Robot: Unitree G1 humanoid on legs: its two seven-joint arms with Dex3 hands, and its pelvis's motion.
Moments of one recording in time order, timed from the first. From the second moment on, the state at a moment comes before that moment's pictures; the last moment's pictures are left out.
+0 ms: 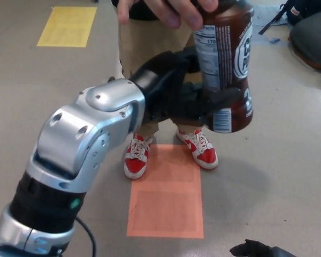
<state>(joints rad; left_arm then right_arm) -0.77 0.18 -0.22 -0.14 -0.33 1.01 -0.26 -0.22 -0.21 0.45 1.22 -0.54 -0.49 -0.67</state>
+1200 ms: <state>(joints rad) -0.69 0.01 -0.19 -0.06 -0.18 0.85 -0.02 -0.25 -0.21 0.42 1.23 -0.55 -0.52 -0.67</state>
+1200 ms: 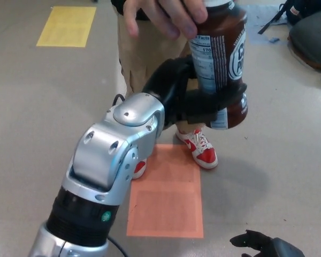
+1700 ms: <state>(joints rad) -0.55 0.06 -0.22 -0.02 -0.08 0.63 0.03 -0.27 -0.21 0.42 1.24 -0.55 -0.52 -0.67</state>
